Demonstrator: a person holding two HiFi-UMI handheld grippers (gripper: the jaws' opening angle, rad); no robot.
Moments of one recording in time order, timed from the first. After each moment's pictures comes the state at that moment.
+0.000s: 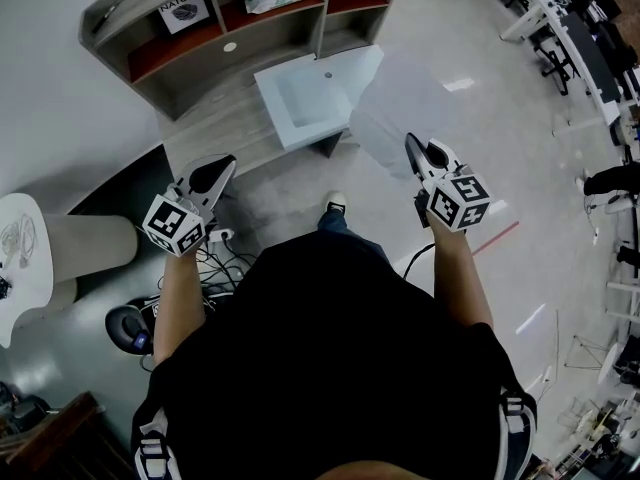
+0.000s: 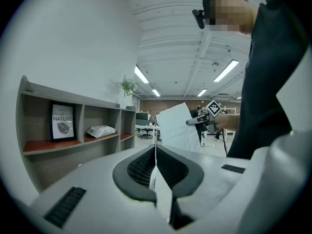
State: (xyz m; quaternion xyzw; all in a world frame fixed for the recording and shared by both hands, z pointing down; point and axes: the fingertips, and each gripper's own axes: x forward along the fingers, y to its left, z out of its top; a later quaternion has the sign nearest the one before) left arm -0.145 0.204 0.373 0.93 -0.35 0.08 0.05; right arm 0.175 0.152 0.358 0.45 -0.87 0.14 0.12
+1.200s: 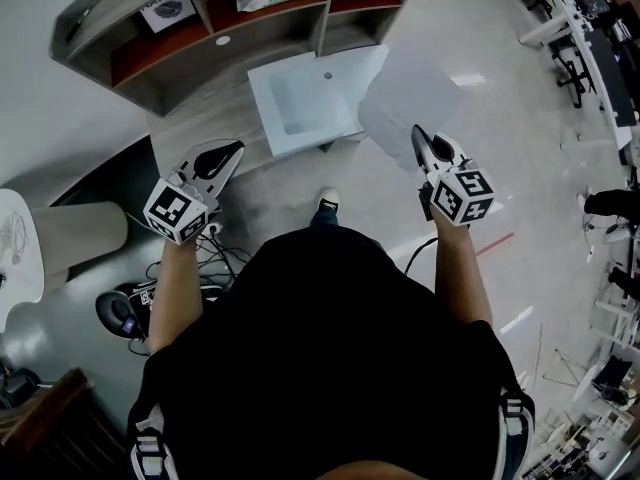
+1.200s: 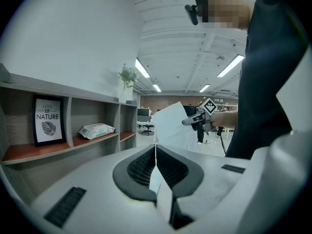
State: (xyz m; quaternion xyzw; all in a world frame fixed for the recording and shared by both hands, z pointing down) left arm -0.092 0.106 0.387 0.93 -0.35 0.10 0.06; right arm 0.212 0.036 0.387 0.43 -0.87 0.15 0.15
